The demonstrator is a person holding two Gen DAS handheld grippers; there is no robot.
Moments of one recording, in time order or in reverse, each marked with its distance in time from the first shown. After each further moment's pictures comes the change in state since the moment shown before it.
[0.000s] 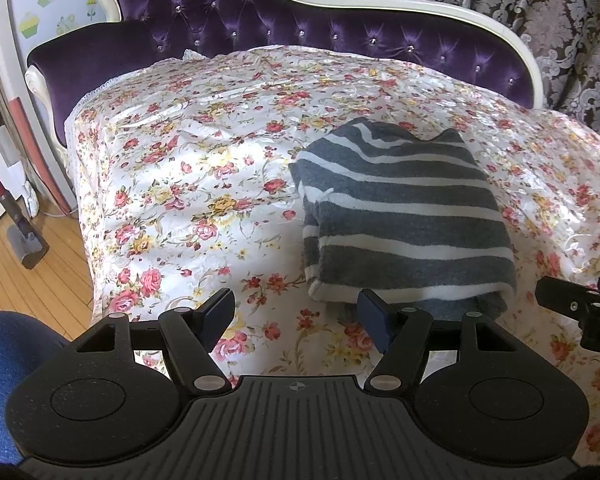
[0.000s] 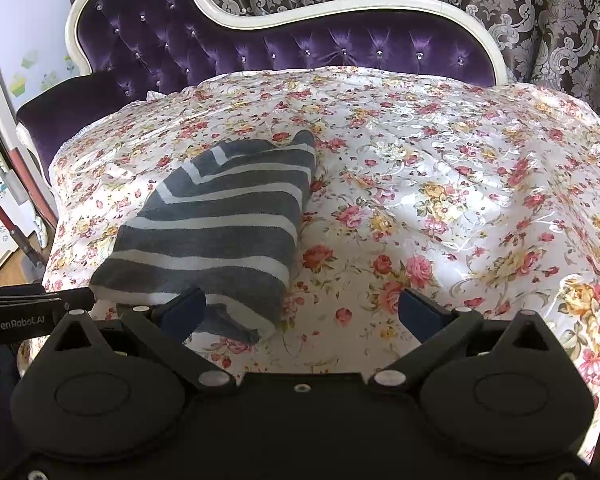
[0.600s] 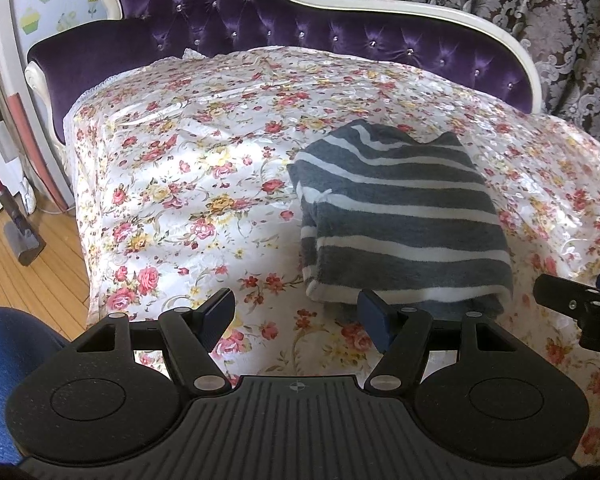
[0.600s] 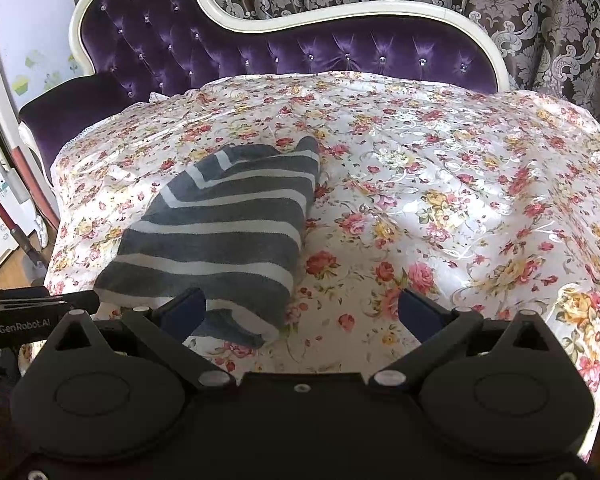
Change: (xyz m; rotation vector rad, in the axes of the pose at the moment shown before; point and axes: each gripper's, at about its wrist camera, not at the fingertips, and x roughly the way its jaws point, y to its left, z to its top) left arm -0.001 0.001 -0.001 -0.015 -0.004 -0.011; right arm -0.003 0.003 0.002 -0.015 -0.011 -0.003
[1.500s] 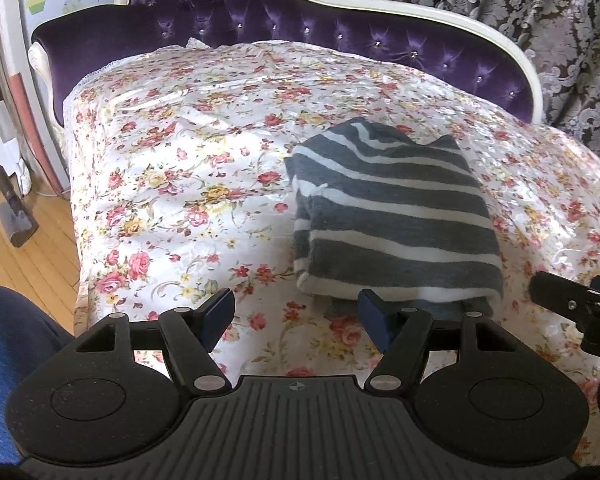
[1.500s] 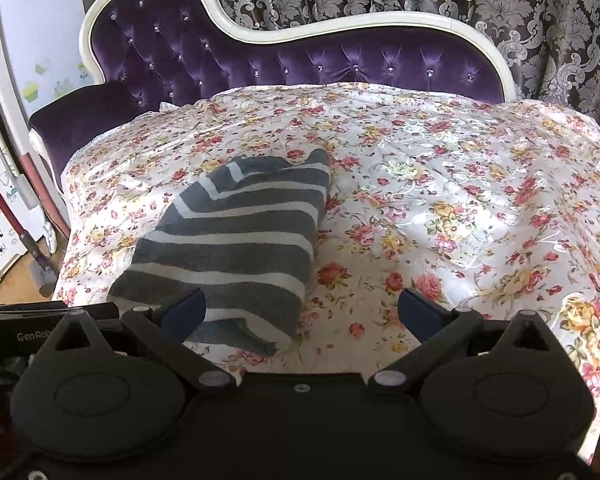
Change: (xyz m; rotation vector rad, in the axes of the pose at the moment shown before) left arm 0.000 0.000 -0.003 -0.056 0.013 -0.021; right arm -0.007 0.003 0.002 -0.002 -0.028 0.028
